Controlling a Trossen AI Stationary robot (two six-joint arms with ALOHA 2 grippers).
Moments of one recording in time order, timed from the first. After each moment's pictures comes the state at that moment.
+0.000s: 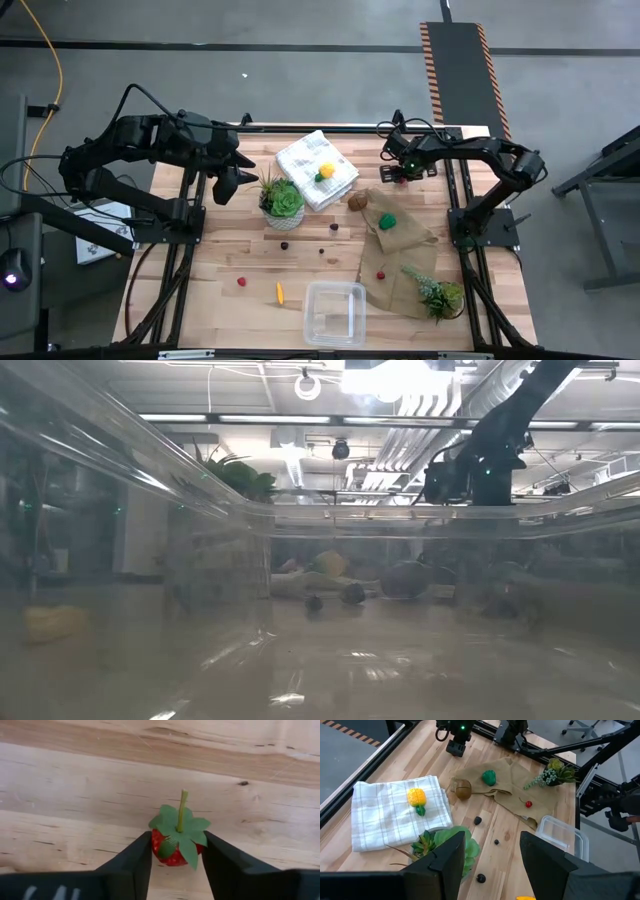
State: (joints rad) left arm 0.17 1.15 1.64 -1.18 -0.03 -0.36; right arm -0.67 1.58 0.80 -0.66 0.07 0.75
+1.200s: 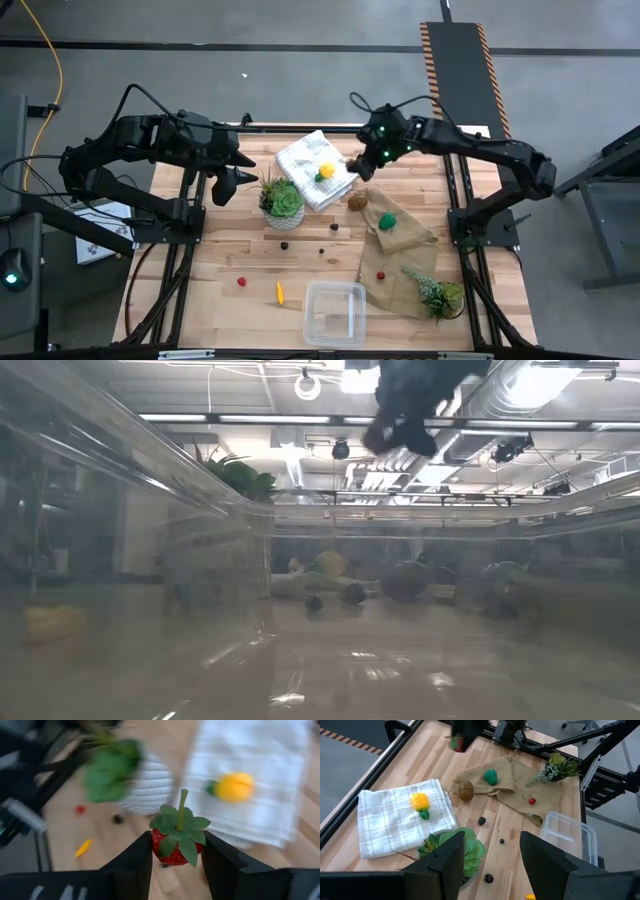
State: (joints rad) left arm 0.17 1.15 1.64 -1.18 -0.04 -0.29; right arm -0.38 1.45 1.31 -0.66 -0.32 0.39
